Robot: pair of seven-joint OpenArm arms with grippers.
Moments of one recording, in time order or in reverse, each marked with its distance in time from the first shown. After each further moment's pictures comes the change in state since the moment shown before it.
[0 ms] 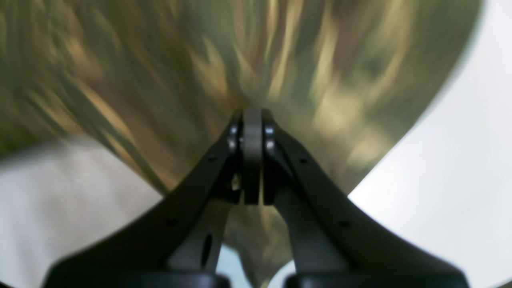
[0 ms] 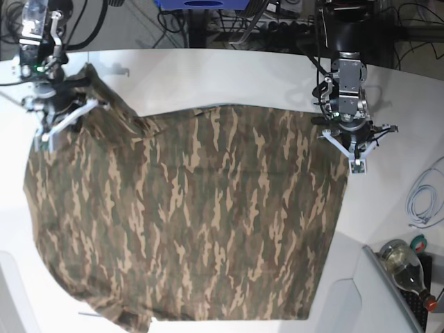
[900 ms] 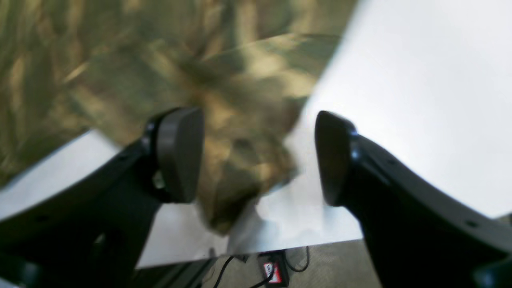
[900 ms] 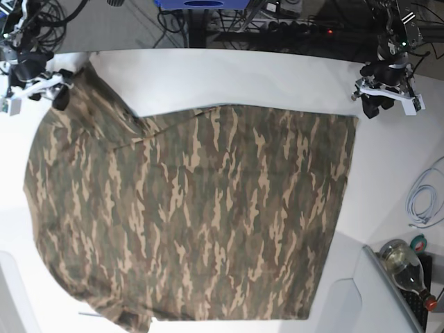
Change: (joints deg) left arm 25.1 -3.2 -17.2 23.4 -47.4 -27.0 3.4; right arm -5.3 -1.4 17.0 -5.1 14.6 10.1 0.2
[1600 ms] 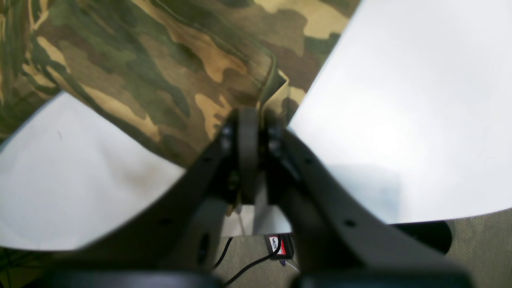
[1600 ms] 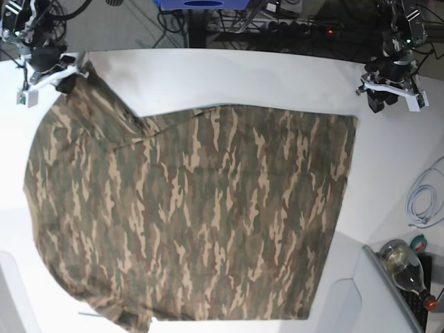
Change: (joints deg) left arm 1.1 -2.0 0.0 -0.5 0.0 0.1 0.3; right arm -0.3 0.4 -3.9 -5.0 -0.2 0.0 -0.2
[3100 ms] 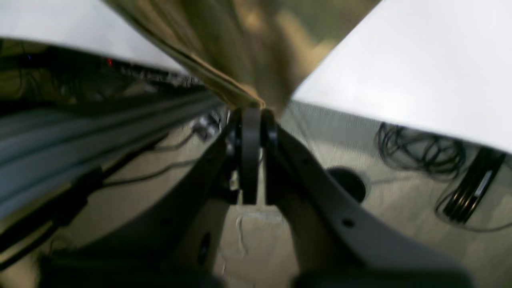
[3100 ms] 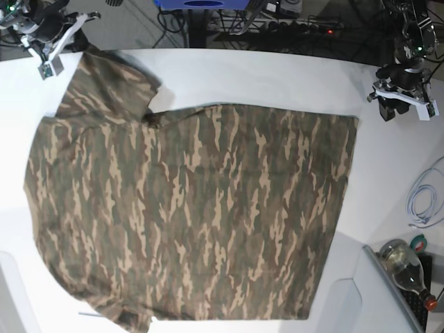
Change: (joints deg) left arm -0.7 -3.5 -0.5 0.0 0.0 -0.3 0.0; right arm -15.6 13.2 -15.7 13.4 0.7 3.1 -8.7
